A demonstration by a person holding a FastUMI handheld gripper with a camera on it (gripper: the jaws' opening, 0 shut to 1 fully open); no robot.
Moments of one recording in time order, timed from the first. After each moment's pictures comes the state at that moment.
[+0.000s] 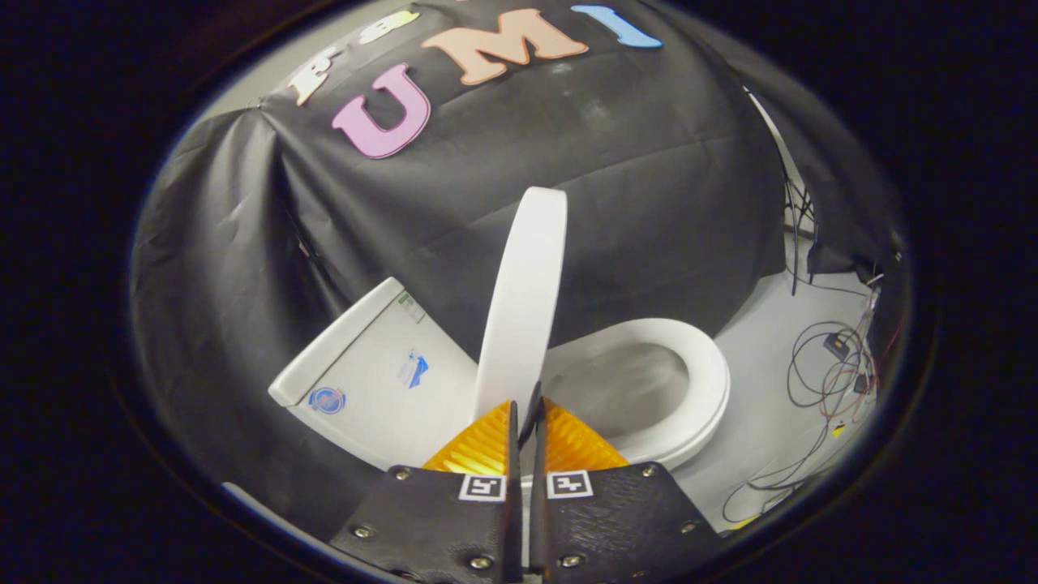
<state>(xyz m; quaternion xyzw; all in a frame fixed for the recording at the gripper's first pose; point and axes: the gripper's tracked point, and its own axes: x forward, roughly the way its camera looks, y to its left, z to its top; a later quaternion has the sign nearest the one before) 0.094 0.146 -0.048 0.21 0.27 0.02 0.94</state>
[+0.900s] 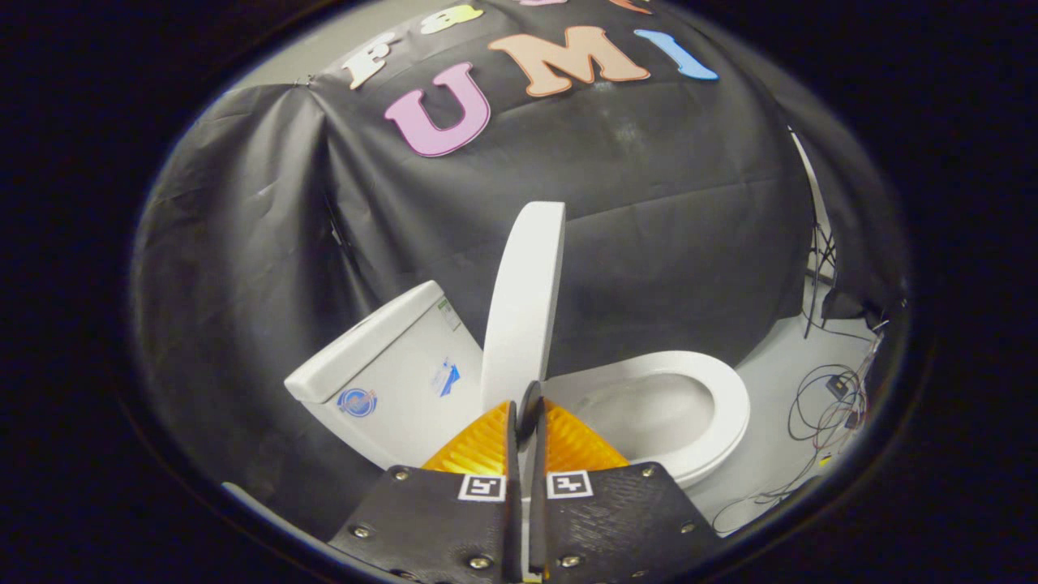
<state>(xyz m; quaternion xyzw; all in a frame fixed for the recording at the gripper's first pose) 0.103 0.201 -0.009 0.16 0.23 0.05 0.96</state>
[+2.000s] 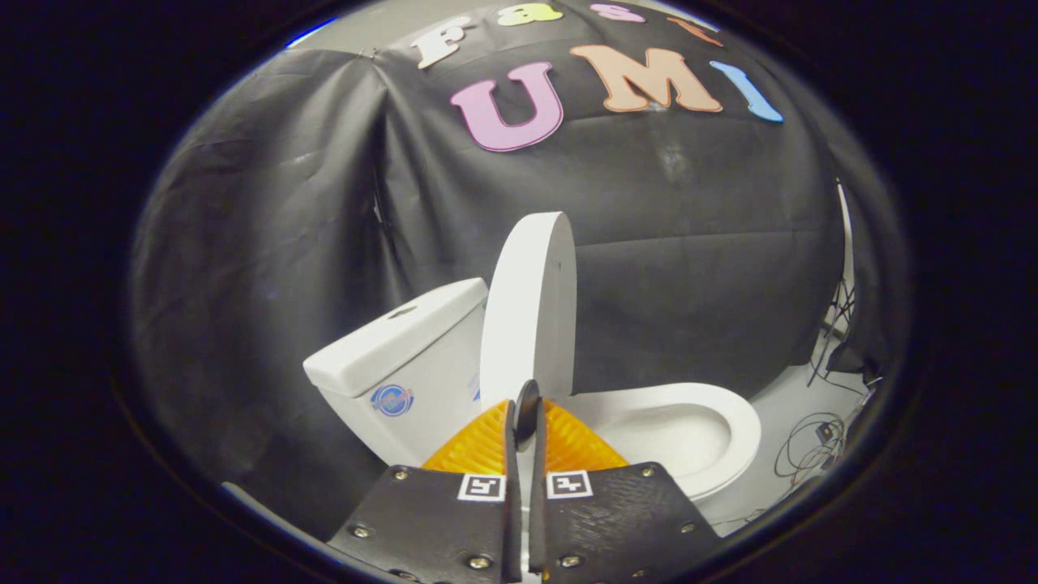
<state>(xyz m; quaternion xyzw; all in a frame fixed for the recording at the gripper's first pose) 0.107 0.258 0.013 0.09 0.21 0.10 0.97</state>
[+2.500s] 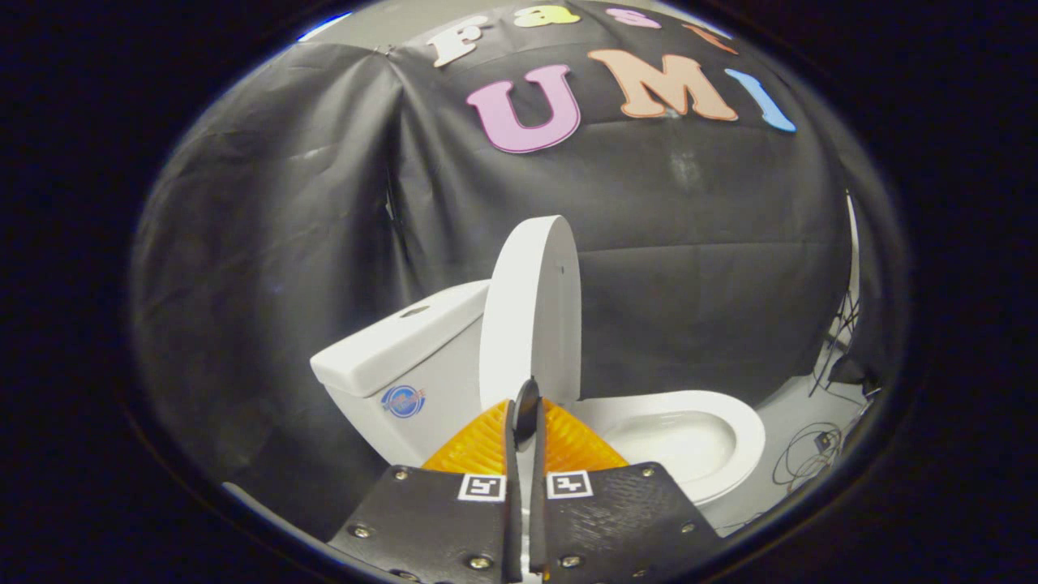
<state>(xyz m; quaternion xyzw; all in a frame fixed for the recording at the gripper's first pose) 0.108 0.276 0.018 0.07 0.20 0.11 0.97</state>
